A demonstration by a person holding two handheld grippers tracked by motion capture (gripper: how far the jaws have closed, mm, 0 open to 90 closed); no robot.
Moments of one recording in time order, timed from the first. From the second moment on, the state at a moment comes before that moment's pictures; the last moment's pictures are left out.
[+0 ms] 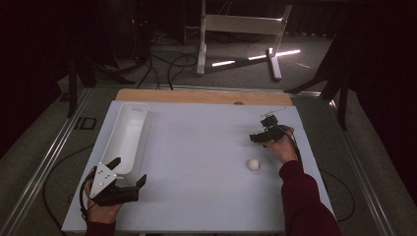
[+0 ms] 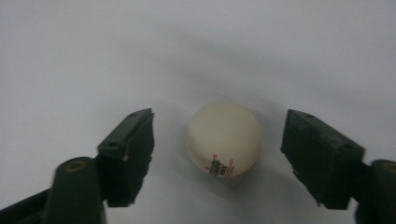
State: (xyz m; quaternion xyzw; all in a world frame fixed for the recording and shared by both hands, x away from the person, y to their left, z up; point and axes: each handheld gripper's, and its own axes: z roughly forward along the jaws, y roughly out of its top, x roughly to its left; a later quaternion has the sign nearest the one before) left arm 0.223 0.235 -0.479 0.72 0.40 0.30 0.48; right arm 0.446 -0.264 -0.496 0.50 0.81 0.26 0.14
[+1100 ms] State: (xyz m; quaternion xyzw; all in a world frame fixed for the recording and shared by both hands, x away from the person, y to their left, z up) left arm 0.223 0.235 -0.479 0.72 0.40 0.30 0.48; right arm 0.440 -0.262 -0.491 0.50 0.82 0.24 0.15
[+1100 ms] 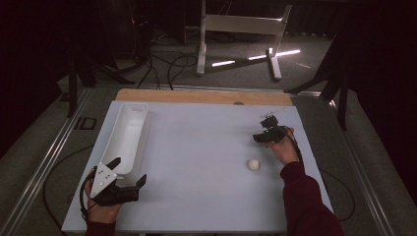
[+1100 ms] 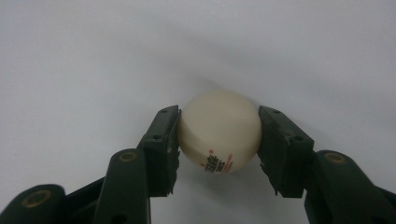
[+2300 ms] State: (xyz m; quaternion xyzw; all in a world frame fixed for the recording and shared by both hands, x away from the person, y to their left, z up) left arm 0.223 0.234 -0.479 0.72 0.40 0.30 0.48; right arm 0.386 -0.245 -0.422 0.46 0.81 0.30 0.18
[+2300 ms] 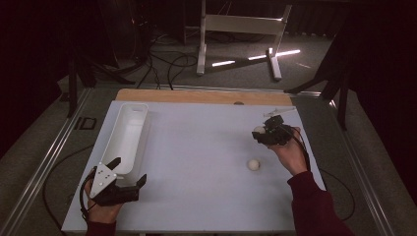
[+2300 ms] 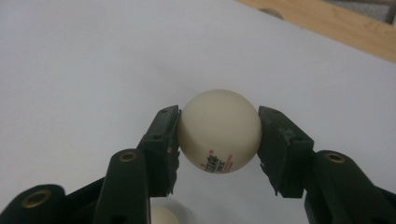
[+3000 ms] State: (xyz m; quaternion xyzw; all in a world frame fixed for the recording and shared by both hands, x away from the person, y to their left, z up) left arm 0.222 0.235 -0.480 0.71 0.40 0.30 0.49; right arm 0.382 -0.220 -0.396 0.42 0.83 0.32 0.18
